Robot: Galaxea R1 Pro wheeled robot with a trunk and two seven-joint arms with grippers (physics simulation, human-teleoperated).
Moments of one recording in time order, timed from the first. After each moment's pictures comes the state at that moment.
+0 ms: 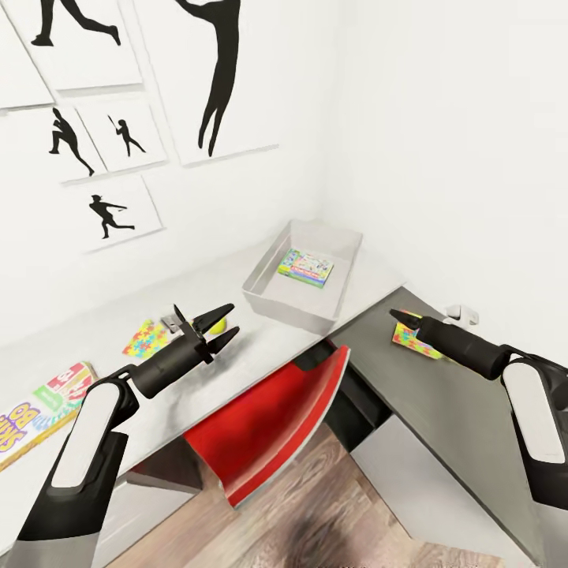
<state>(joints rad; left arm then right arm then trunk) -0.50 0.04 0.03 -1.61 1.42 0.86 -0.18 -0.57 -0.26 -0.19 -1.62 -0.76 0.87 0.20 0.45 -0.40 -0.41</state>
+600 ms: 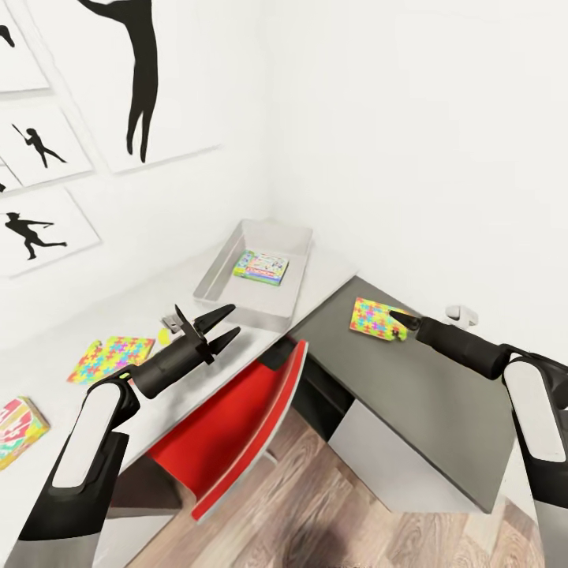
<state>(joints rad) -0.50 0.04 0.02 -1.61 1.42 0.86 -0.18 -0.58 -0.26 -0.19 -1.62 -0.76 0.90 0.19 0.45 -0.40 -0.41</state>
